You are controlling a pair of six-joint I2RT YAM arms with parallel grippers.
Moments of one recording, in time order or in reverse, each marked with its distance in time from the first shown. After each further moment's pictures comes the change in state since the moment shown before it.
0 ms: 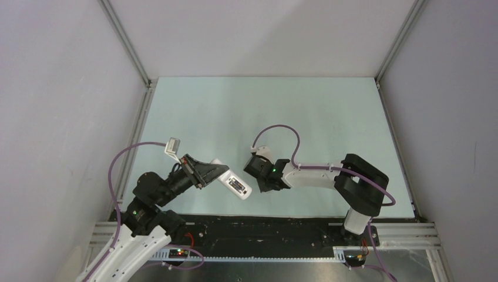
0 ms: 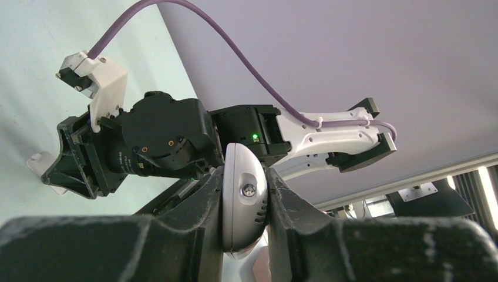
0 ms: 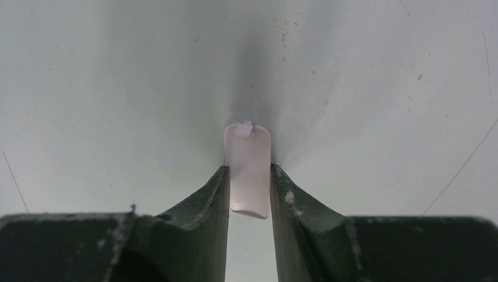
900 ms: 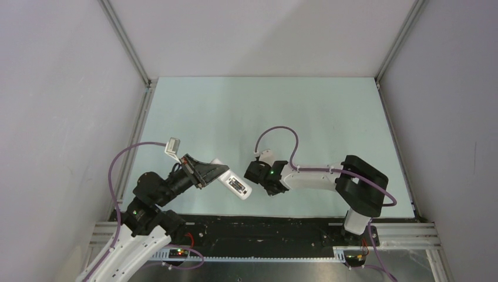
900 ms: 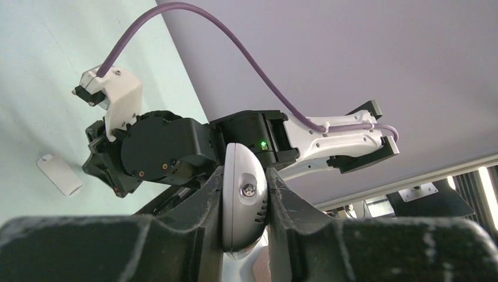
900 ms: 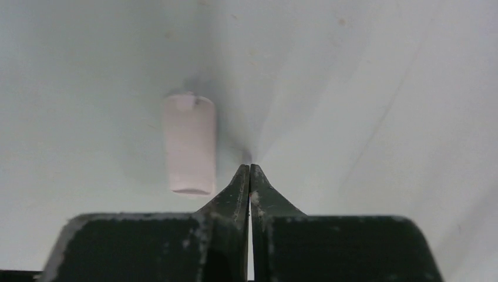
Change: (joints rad) left arm 0.000 0.001 0.000 0.000 0.000 0.000; right arm 0.037 -0.011 0.029 -0.179 0.116 0.023
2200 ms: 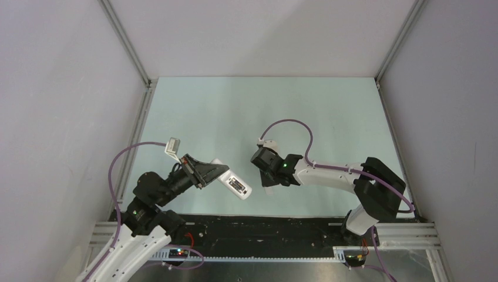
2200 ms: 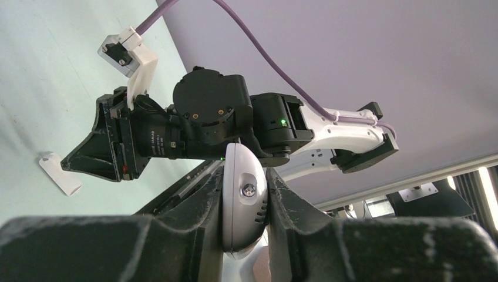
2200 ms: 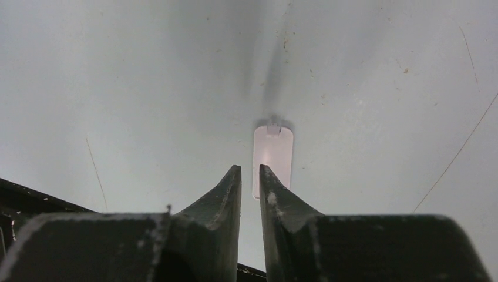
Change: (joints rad) left arm 0.000 0.001 0.000 0.000 0.000 0.000; right arm -0.091 -0.135 -0.044 0.176 -0.199 0.029
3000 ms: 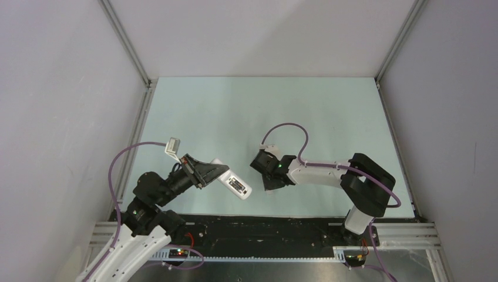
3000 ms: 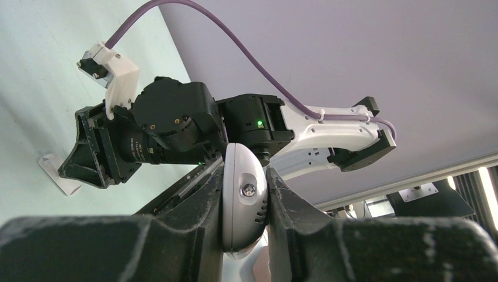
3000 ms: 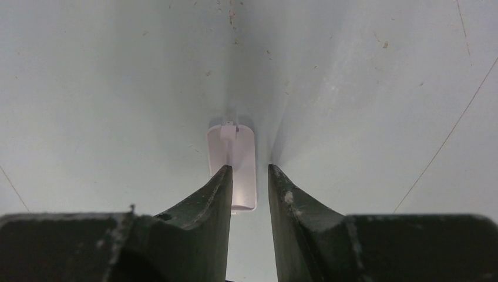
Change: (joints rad) left arm 0.000 0.000 0.000 0.000 0.000 0.000; right arm -0.008 0.092 -0.004 -0.050 0.029 0.022
